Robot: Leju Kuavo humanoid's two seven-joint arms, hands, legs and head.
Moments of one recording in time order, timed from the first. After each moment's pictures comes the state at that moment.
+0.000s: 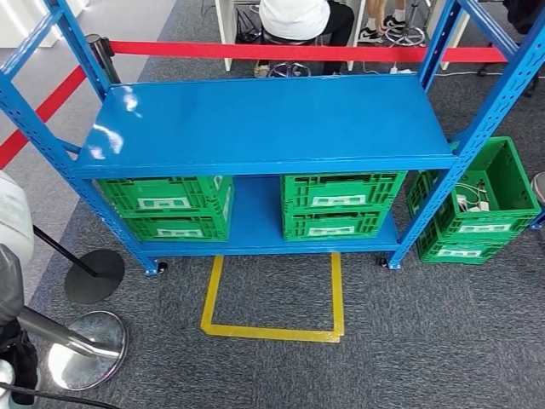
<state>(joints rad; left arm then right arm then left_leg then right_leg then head) 0.12 -0.03 0.12 -1.84 0.04 0.14 -0.63 -0.05 0.12 -0.51 -0.19 0.59 0.00 0.13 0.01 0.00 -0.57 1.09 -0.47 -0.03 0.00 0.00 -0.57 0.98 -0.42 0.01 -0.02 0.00</state>
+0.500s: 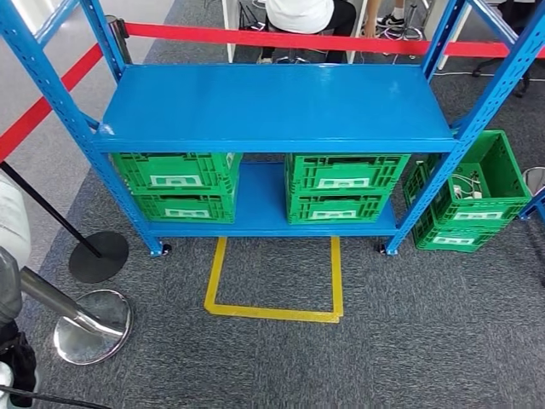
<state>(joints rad) 0.14 -0.02 0.12 -1.86 0.03 0.16 -0.64 -0.05 0.12 -0.57 -0.19 0.54 -0.03 0.08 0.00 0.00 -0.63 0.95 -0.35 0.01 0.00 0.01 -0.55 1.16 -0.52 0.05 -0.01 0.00</state>
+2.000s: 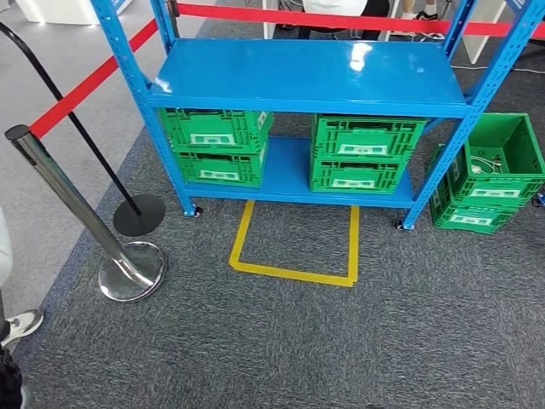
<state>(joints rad) 0.20 -0.03 0.15 -1.91 0.06 0.15 -0.65 -0.04 0.13 -0.56 -0.19 0.66 0.03 -0.08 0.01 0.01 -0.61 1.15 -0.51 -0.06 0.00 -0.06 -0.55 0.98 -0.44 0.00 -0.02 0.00</state>
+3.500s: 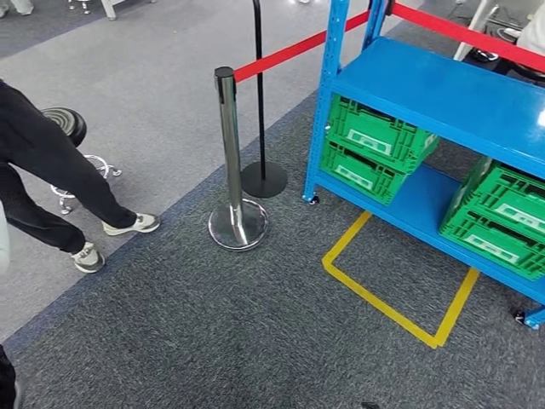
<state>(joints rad) 0.18 -0.03 0.18 -1.91 0.11 0.04 -0.63 -0.05 0.13 -0.56 -0.19 0.68 0.05 -0.07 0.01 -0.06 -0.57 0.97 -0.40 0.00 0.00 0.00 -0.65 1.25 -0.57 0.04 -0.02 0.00</state>
